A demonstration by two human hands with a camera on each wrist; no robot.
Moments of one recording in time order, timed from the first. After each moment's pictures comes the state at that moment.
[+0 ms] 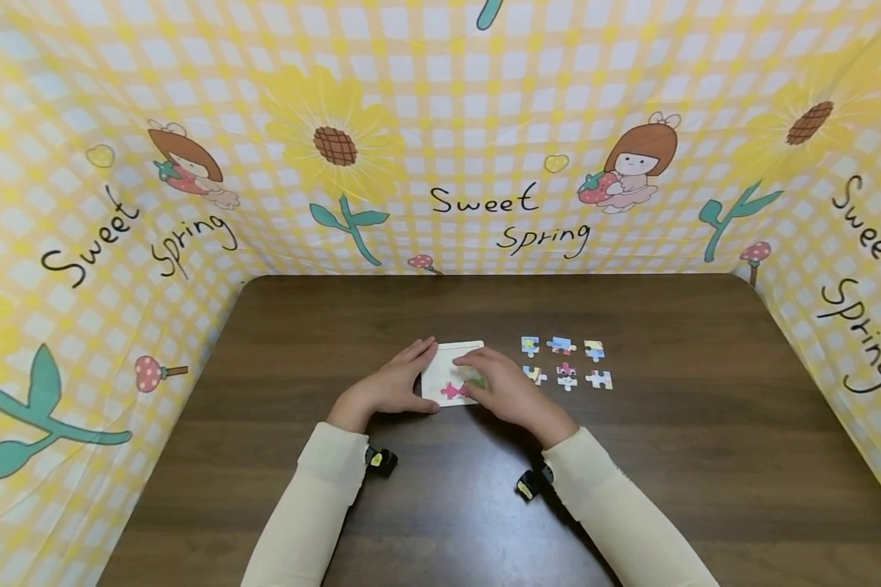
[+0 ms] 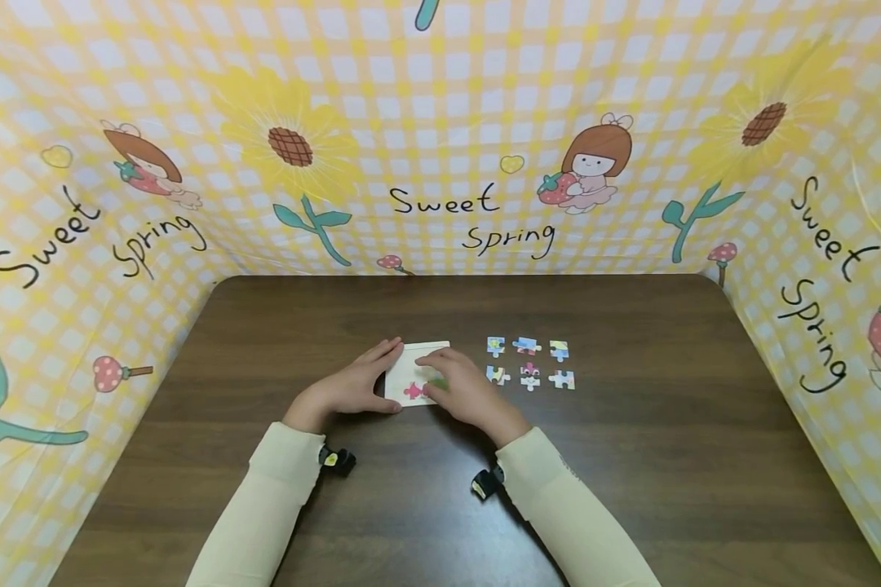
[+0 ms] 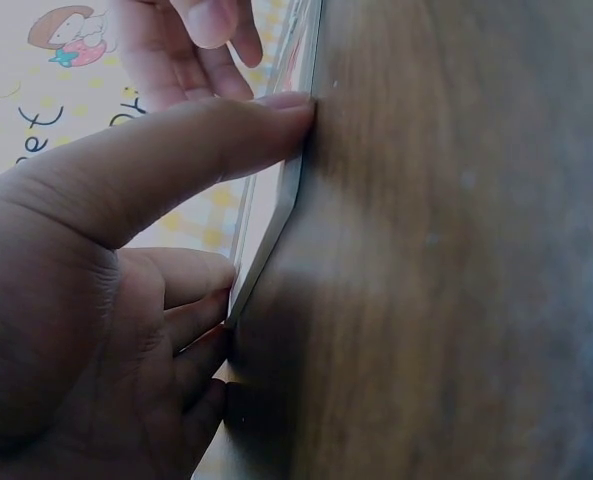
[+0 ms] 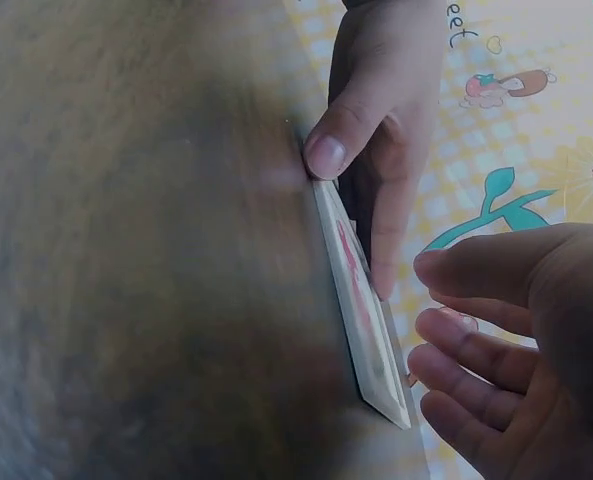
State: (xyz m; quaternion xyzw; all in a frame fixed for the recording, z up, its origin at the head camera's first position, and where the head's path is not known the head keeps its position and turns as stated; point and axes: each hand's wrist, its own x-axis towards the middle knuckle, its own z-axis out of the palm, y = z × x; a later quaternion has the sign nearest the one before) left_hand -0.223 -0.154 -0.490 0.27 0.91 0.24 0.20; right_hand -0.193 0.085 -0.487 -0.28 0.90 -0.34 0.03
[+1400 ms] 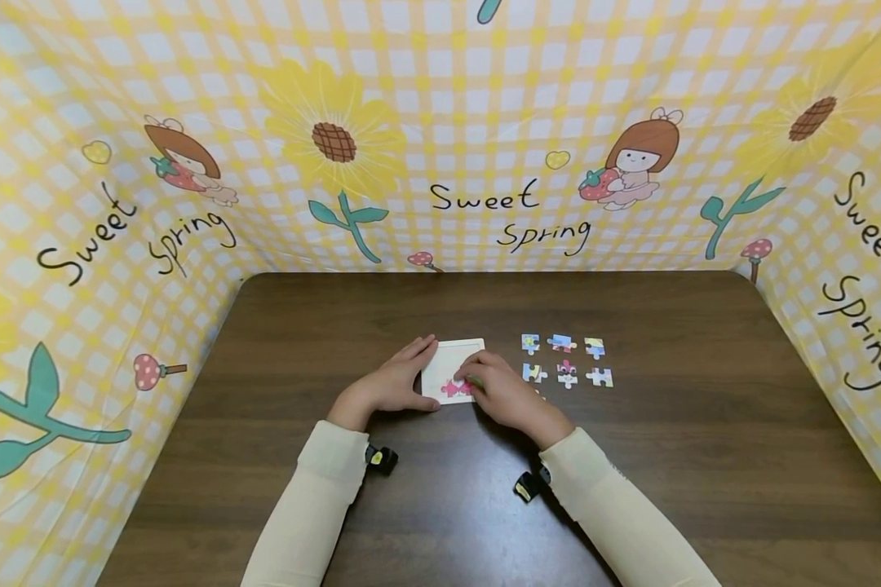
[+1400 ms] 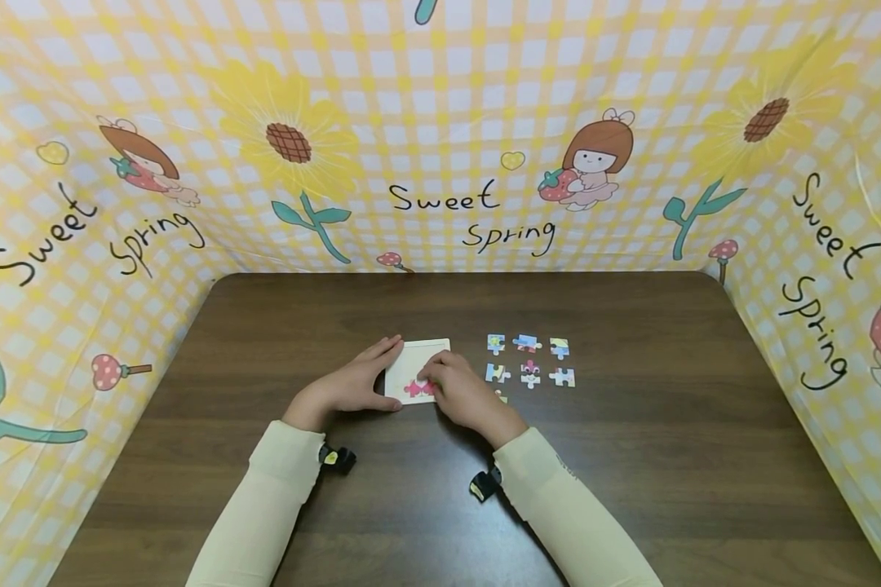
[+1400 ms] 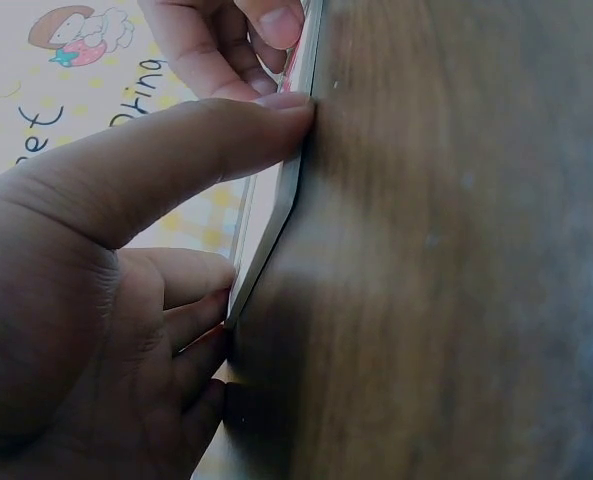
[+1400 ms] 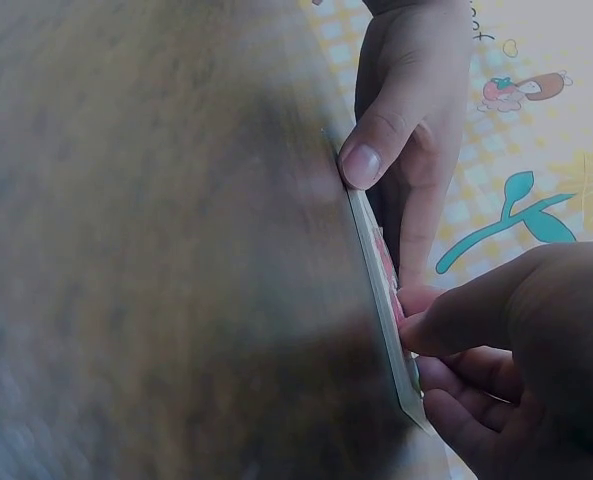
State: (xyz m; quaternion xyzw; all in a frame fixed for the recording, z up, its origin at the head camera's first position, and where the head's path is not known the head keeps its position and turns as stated) left_hand -0.224 -0.155 -0.491 0.28 0.91 0.24 0.20; right_hand -0.192 0.082 -0.500 -0.32 0.90 -0.30 -0.01
